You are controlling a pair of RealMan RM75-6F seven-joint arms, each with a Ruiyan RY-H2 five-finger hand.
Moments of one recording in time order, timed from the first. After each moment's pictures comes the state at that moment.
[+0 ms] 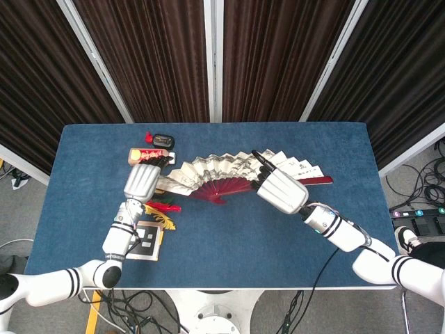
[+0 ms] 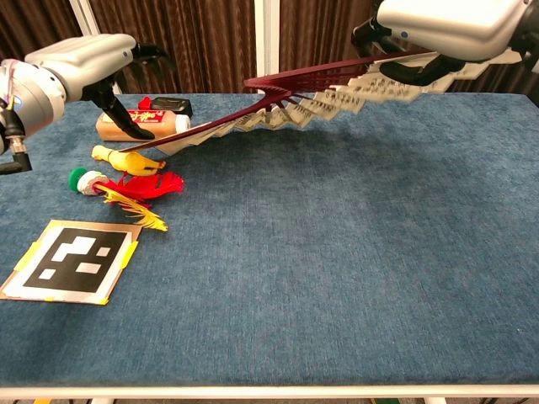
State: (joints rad) left arm -0.76 -1.63 -0.24 -1.40 1.01 1.10 0.42; right arm 0.85 -1.35 0.05 -1.28 -1.77 1.19 -0.39
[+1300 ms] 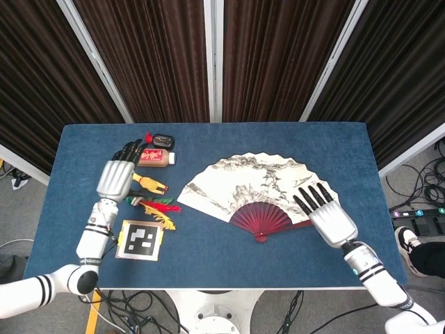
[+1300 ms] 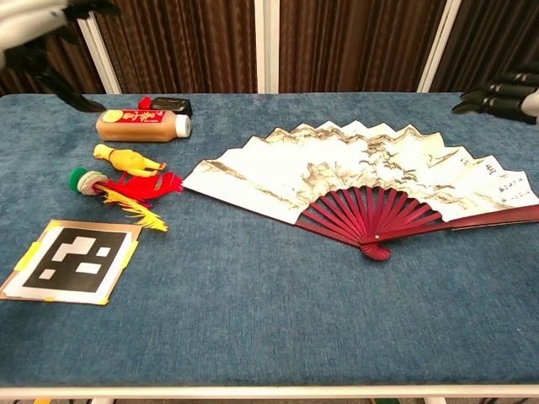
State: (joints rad) left arm -0.65 -1.46 -0.24 -1.52 1.07 1.18 0.30; right arm 0.53 -1.12 -0.02 -1.75 -1.40 1.11 -0.62
